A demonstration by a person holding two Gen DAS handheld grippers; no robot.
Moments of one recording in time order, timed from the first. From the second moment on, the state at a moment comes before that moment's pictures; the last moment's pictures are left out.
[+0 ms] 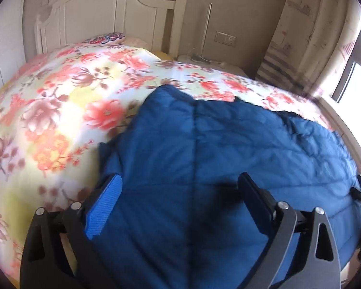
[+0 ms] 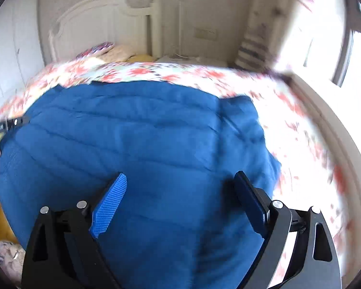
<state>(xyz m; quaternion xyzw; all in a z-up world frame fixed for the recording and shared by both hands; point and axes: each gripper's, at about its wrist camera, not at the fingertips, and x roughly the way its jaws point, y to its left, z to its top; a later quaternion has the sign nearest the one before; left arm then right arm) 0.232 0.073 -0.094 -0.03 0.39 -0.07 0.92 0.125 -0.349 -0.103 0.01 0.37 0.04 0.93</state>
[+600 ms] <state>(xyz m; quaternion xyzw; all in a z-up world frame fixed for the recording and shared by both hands) 0.170 -0.054 -0.103 0.12 0.36 -0.12 0.92 0.085 -0.205 -0.103 -0.15 0.33 0.14 0.92</state>
